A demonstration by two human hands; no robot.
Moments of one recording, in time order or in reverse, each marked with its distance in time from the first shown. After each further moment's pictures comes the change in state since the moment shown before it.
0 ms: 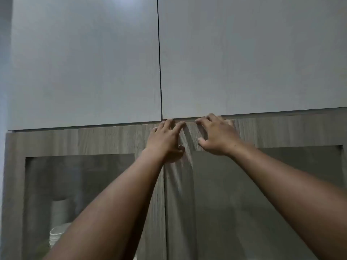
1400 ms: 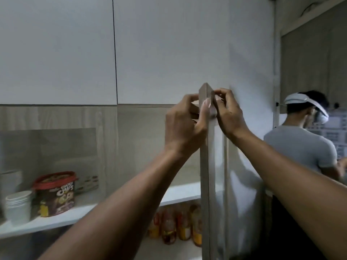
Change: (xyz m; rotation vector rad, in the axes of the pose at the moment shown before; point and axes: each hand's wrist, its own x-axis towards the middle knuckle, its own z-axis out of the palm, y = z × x) left_hand -0.198 0.212 -0.230 -1.200 0.571 0.101; right_hand -0.242 -0.038 -0.259 0.545 0.423 0.365
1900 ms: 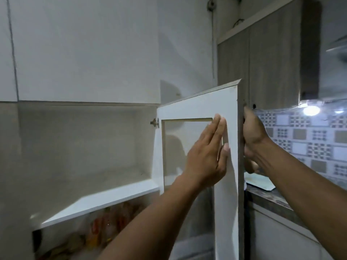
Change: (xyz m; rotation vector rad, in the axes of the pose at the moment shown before) left_hand -0.113 0.120 0.245 -0.082 -0.504 0.175; right_hand -0.043 0.049 -0.283 0.392 0.098 0.381
